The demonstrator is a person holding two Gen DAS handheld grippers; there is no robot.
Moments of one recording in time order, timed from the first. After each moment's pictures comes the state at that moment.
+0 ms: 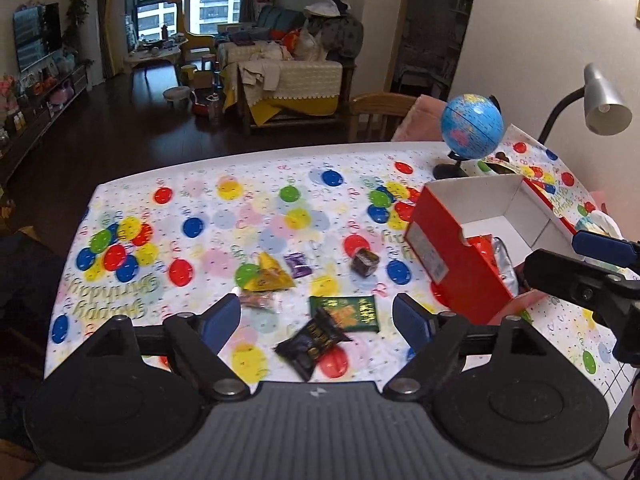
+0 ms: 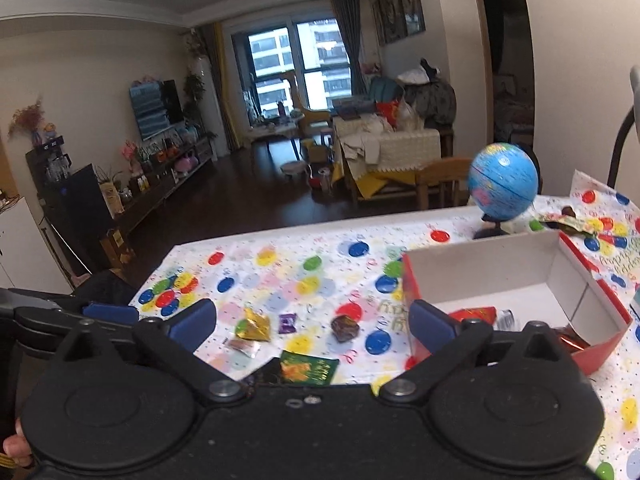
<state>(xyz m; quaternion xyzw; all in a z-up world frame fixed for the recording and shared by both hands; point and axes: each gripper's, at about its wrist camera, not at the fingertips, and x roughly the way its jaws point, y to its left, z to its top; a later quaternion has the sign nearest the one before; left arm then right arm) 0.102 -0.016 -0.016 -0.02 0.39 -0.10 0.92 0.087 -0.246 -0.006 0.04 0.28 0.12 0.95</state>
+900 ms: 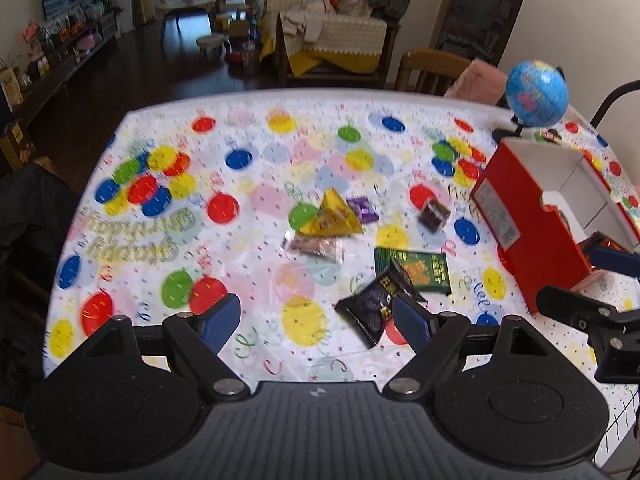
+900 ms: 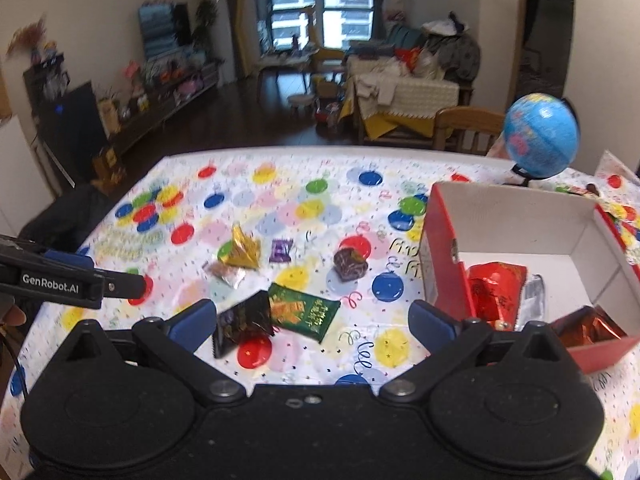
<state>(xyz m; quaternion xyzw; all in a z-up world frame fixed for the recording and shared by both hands) 0.134 0.022 -0.085 -0.04 0.46 -0.06 0.89 0.127 -0.218 -0.075 -0.03 0.38 0.14 0.91</state>
